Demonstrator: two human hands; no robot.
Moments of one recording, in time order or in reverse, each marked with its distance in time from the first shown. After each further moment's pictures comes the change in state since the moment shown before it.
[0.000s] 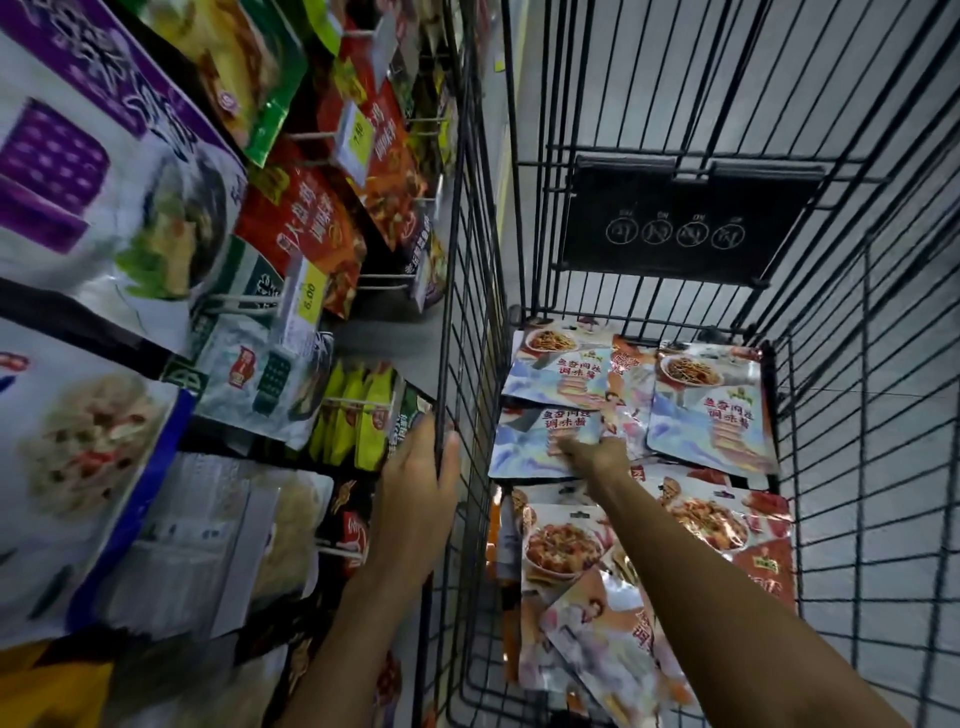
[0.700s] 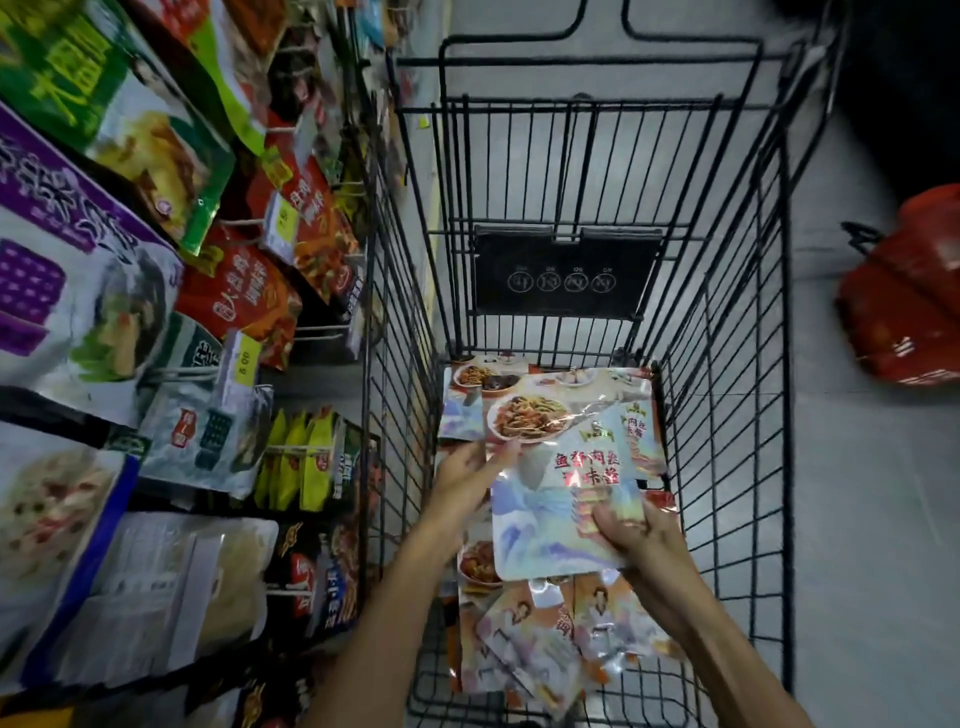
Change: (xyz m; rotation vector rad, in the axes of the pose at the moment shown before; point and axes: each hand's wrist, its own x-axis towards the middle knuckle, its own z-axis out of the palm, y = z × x) left_hand 0.008 0.099 0.047 -0.856 -0.485 -0.512; right_hand -0.152 0.026 -0.165 0.588 -0.357 -0.254
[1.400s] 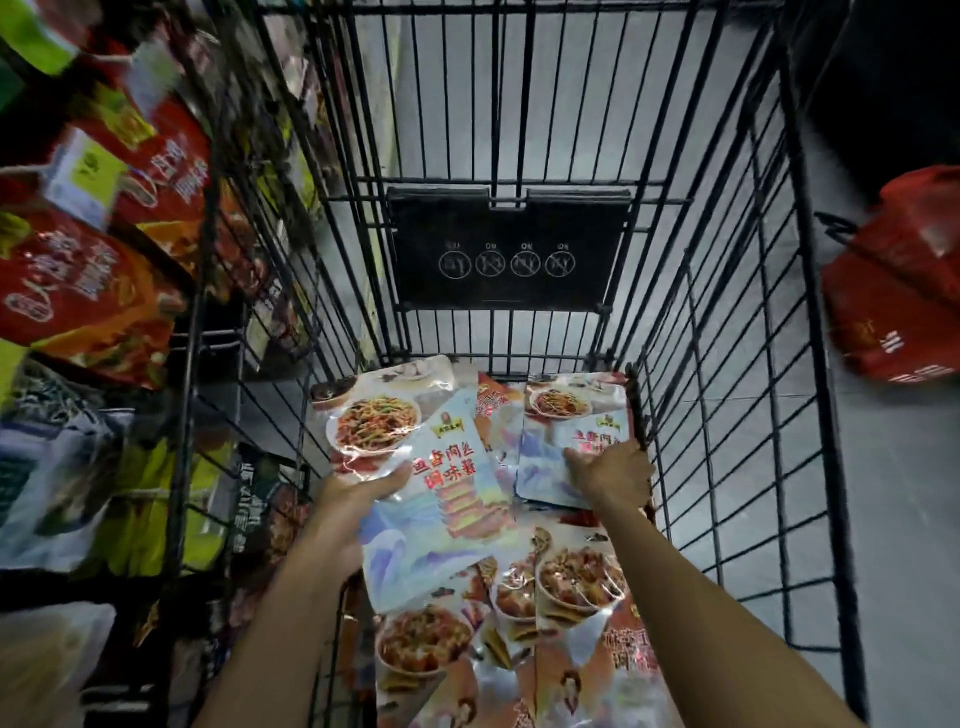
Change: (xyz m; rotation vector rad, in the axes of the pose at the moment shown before) left_hand 0.123 -0.060 -0.032 -0.207 0.118 -0.096; right_hand 0.218 0.014 -0.062 -1.145 0.687 0.133
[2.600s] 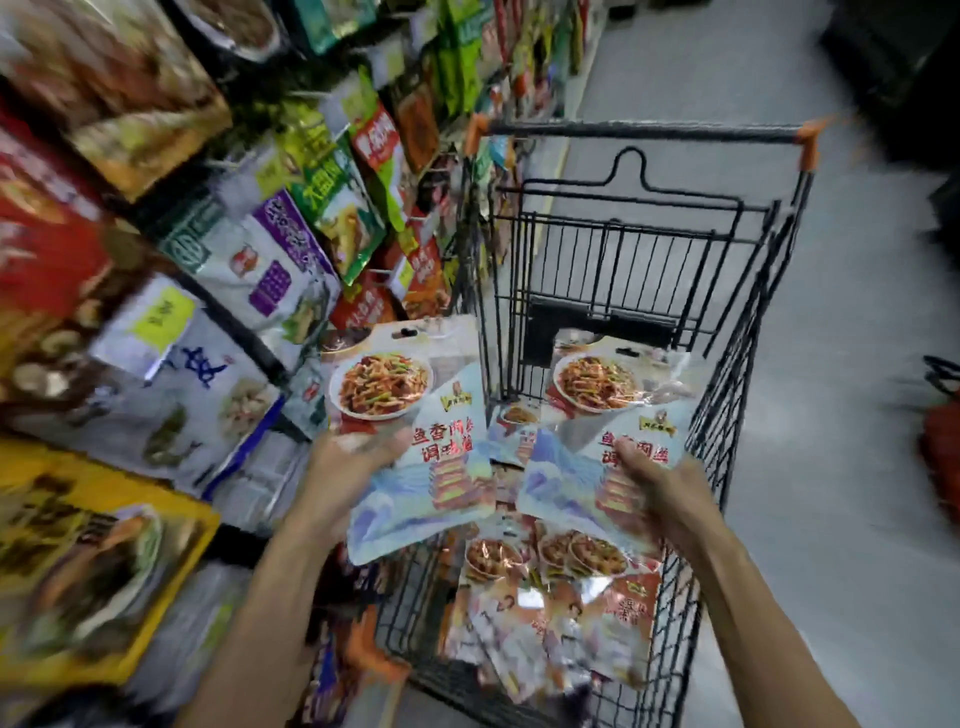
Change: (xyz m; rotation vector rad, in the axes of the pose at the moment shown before) left_hand -0.317 0.091 -0.016 0.076 0.207 0.600; right_hand -0.212 0.014 -0.229 0.881 -0.653 -0.437
